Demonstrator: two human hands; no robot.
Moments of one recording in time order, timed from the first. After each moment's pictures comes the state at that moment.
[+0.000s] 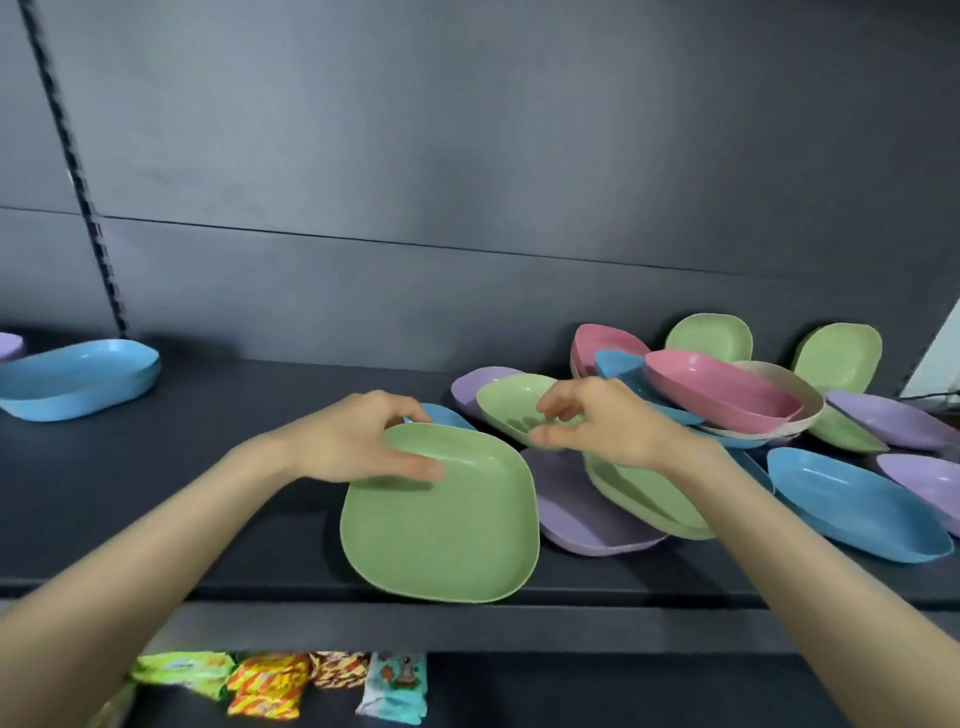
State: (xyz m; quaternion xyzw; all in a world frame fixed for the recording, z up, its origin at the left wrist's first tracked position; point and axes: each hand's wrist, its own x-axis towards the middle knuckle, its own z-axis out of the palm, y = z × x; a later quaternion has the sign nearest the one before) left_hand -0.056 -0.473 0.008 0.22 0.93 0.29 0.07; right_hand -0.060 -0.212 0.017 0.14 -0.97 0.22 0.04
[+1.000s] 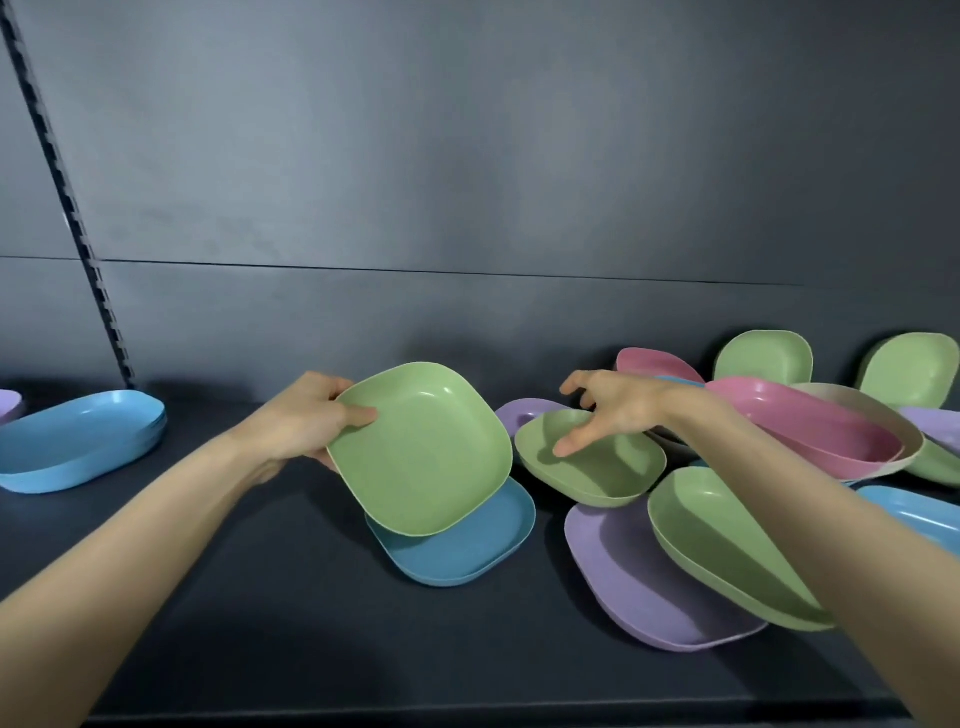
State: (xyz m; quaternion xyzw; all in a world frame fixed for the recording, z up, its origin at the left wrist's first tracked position) left_hand -0.129 -0.521 0.023 0.03 0.87 0.49 0.03; right_hand -0.153 -0.221 0.042 0.05 -0.99 0.12 -0.10
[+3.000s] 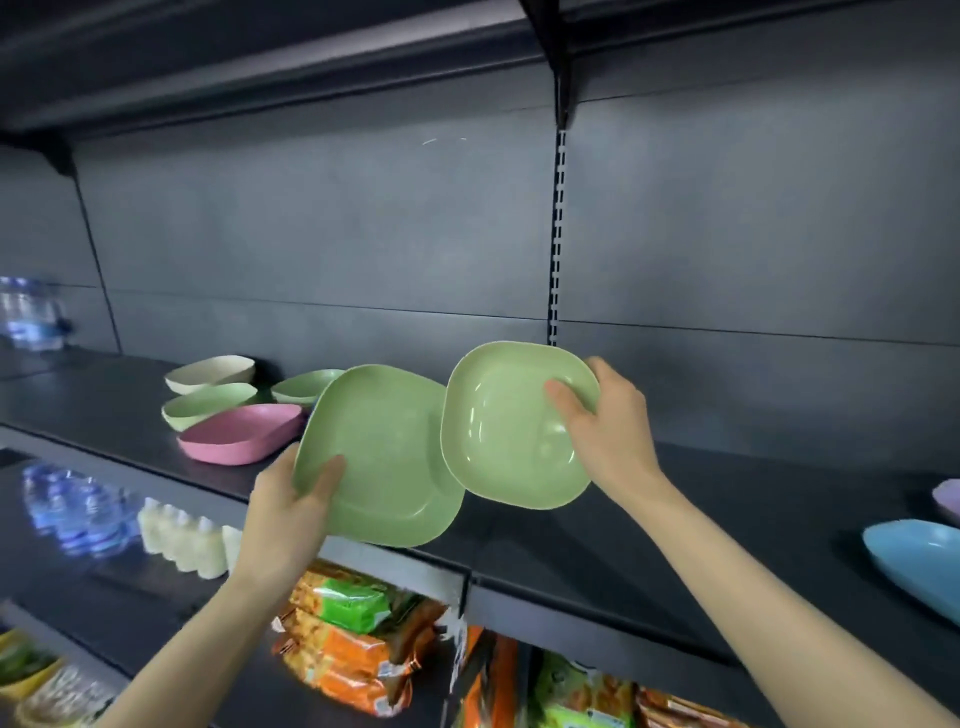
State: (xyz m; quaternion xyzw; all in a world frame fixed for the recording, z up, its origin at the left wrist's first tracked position) left_hand 0.075 -0.905 -0.003 -0.10 0.74 0.53 -0.40; right_hand -0.038 -0.685 0.044 0.25 -0.76 0.55 0.23
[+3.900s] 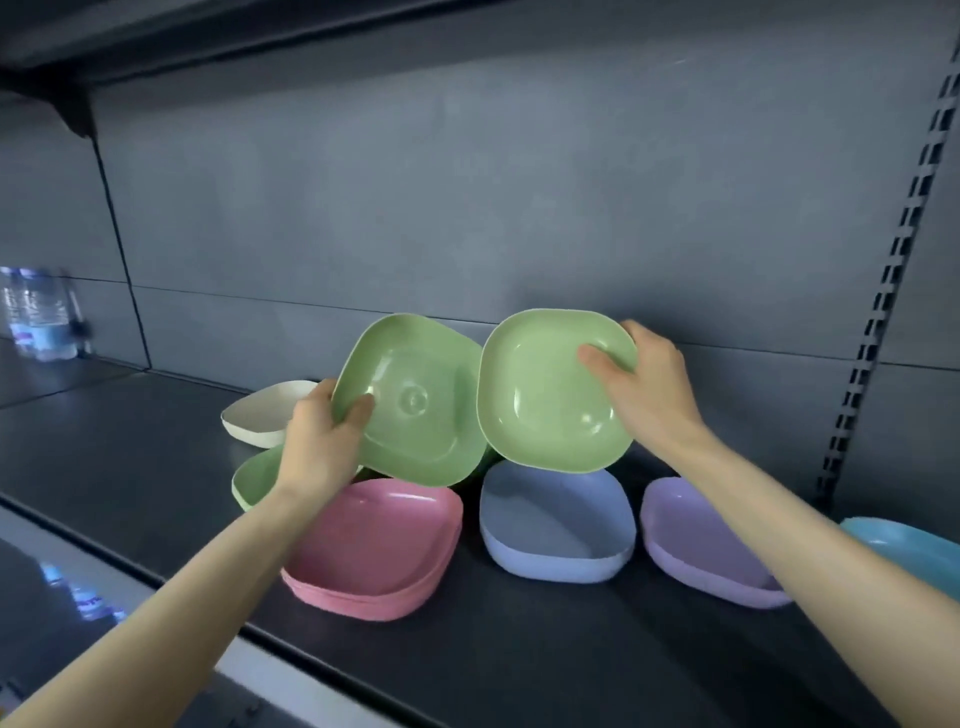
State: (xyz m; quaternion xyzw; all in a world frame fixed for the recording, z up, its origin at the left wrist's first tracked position) left_hand -0.111 -1.224 0.025 -0.15 0.78 0.49 -0.37; right_hand -0.206 -0.982 0.069 0.25 -0.78 0.52 0.24
